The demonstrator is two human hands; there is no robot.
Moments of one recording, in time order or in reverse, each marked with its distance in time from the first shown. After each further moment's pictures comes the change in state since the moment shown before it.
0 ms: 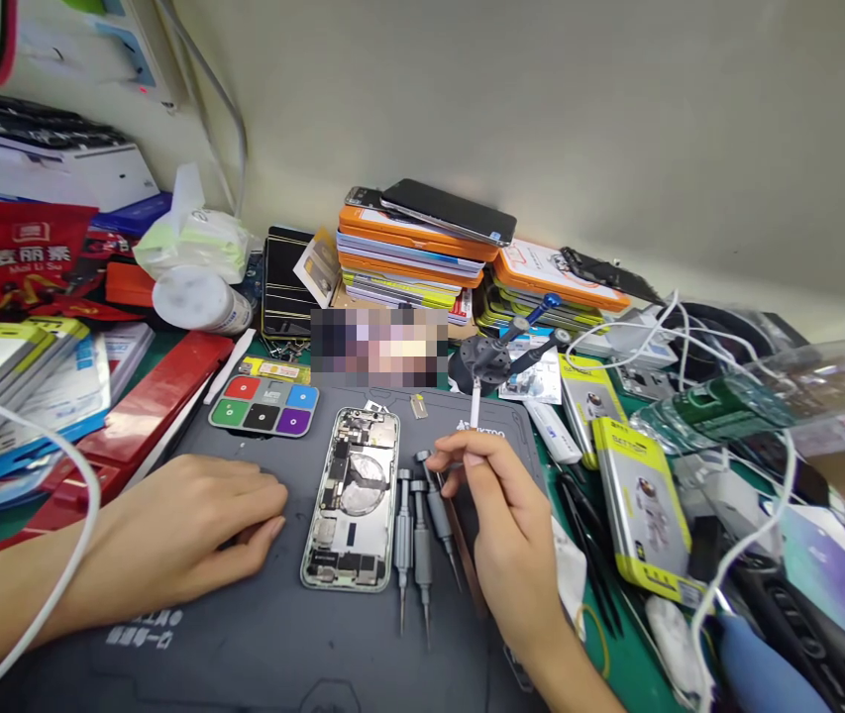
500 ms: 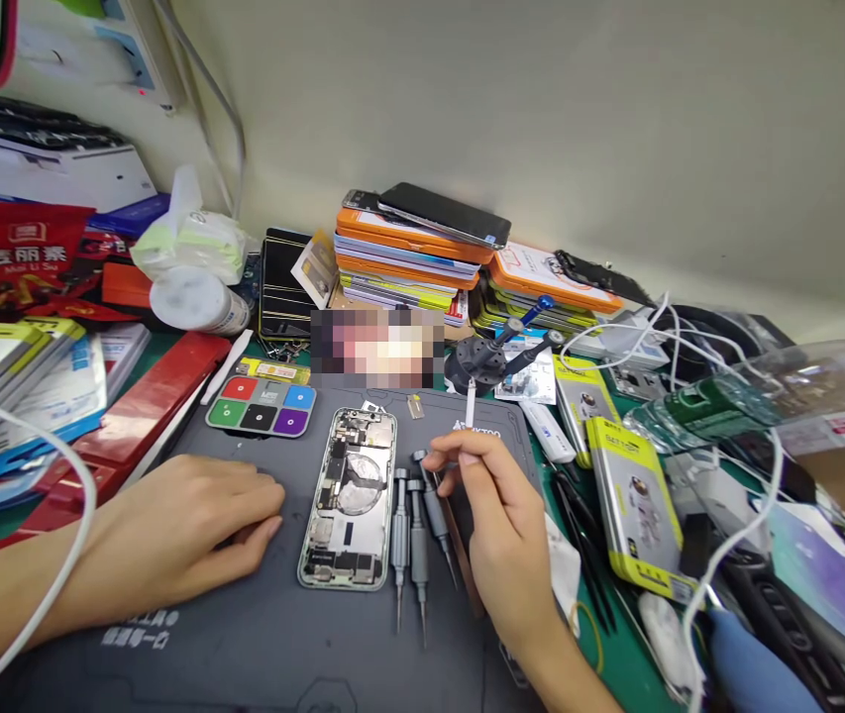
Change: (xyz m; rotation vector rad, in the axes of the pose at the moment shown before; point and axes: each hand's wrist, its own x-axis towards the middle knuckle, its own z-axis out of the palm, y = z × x) left_hand -0.002 0.000 0.000 0.000 0.006 -0.003; right_hand 0.000 0.001 -0.001 0.005 -0.009 -0.038
